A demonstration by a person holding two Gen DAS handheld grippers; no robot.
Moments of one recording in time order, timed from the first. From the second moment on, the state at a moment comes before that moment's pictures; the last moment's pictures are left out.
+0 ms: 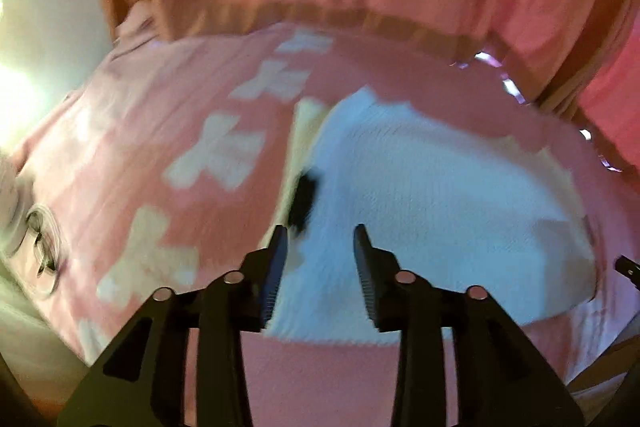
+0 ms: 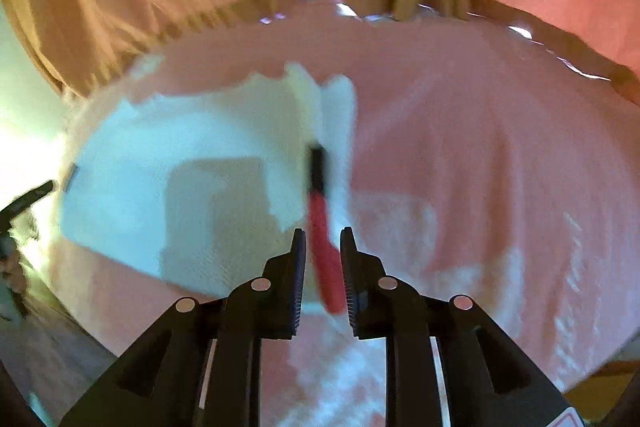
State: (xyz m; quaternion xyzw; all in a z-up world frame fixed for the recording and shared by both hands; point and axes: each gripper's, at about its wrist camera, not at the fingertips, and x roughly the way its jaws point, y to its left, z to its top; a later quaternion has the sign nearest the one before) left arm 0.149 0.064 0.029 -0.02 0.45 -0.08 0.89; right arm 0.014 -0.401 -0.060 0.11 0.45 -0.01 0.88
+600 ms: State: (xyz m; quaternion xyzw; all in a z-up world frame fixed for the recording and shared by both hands) left arm 0.240 0.029 -0.001 0.01 0.49 -0.08 0.87; right arm 0.116 -0.396 -0.073 0.08 0.48 -0.05 0.87
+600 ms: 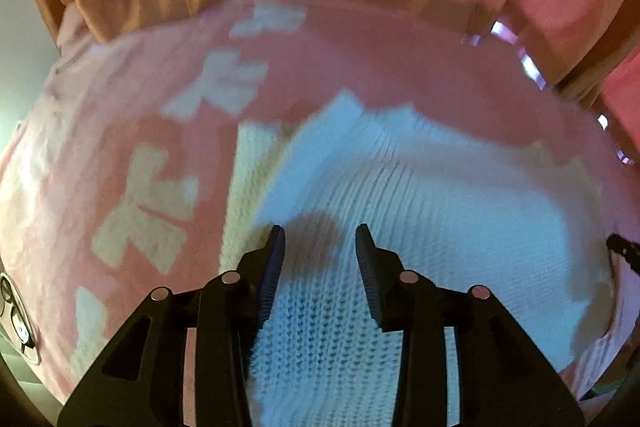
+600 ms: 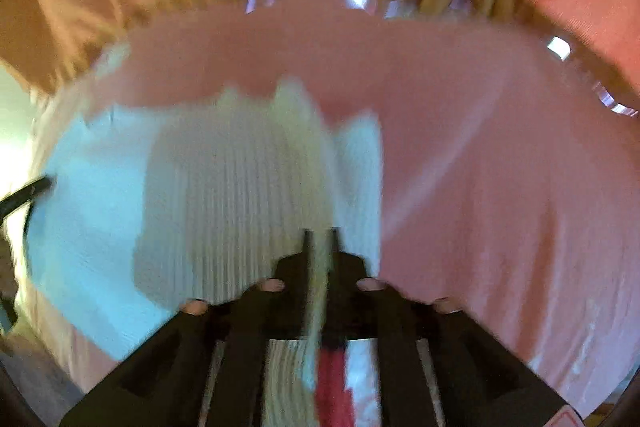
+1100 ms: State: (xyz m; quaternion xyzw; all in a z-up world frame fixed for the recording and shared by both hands) left arm 0.289 -0.001 -0.033 0.07 0.49 -0.03 0.87; right arm 0.170 -0.410 -0.103 0.11 0.51 -0.08 0.85
